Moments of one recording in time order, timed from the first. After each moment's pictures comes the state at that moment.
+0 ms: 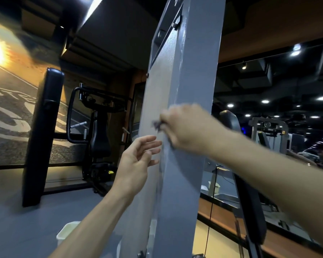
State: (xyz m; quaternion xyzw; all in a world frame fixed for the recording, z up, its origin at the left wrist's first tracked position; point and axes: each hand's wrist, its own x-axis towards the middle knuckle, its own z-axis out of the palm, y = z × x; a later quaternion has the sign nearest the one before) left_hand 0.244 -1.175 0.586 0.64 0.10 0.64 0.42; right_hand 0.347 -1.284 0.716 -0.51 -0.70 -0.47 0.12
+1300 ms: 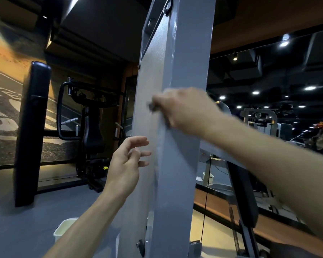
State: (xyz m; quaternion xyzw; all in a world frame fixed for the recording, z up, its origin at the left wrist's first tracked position) left_hand 0.236 -1.177 0.564 0.64 0.14 0.65 0.39; right_hand 0.349 -1.284 0.722 -0.50 -0.67 -0.54 0.10
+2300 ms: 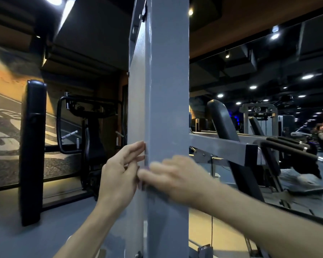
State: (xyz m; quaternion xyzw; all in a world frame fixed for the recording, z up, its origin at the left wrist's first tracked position) left_hand 0.244 -1.194 0.569 0.69 0.17 0.63 0.30; right_hand 0.398 -1.279 0.596 -0.38 -0.77 -0.51 0.10
